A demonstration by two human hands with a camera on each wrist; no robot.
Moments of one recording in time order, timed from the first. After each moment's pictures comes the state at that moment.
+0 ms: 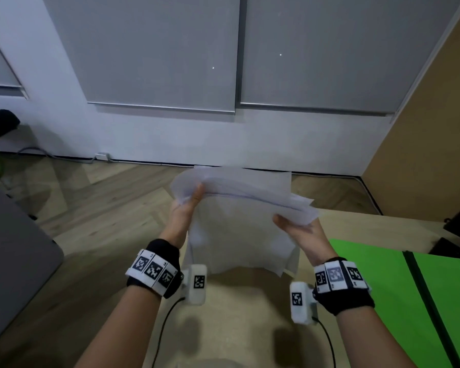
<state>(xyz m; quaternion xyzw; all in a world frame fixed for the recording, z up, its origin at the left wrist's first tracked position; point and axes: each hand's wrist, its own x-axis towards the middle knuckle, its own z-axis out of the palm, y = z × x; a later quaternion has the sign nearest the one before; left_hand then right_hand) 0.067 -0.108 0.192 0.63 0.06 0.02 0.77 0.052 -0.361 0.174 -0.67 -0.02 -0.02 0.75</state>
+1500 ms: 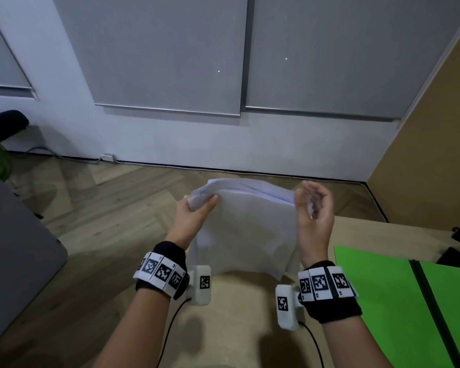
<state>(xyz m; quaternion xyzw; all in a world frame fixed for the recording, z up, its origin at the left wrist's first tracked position) 0.075 -0.107 0.184 0.71 0.08 0.06 0.70 0.065 -0.331 0.194 -0.63 0.02 -0.31 0.71</state>
